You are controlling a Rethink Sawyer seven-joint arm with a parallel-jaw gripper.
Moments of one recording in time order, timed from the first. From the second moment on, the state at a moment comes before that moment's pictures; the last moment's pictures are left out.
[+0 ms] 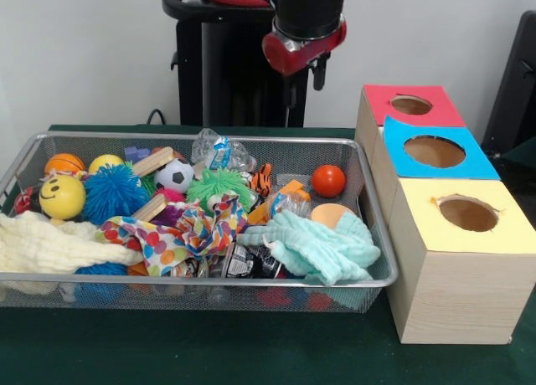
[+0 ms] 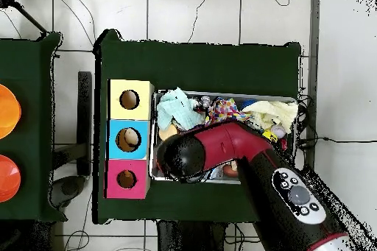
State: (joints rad) arm -0.67 -0.78 0.72 1.90 -0.52 0.97 1.38
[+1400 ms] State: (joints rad) arm -0.80 -0.63 0.72 1.76 -0.55 0.98 1.38
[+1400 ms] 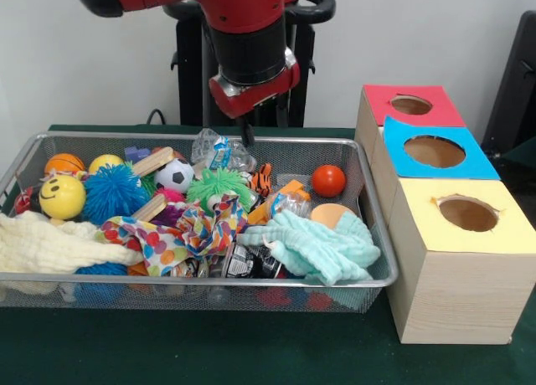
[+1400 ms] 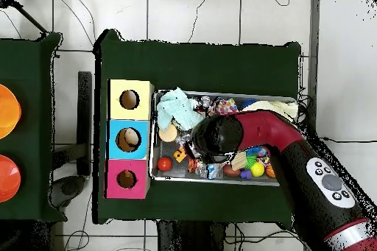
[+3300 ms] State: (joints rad) arm -0.79 -0.63 0.72 1.83 -0.67 0.86 1.38
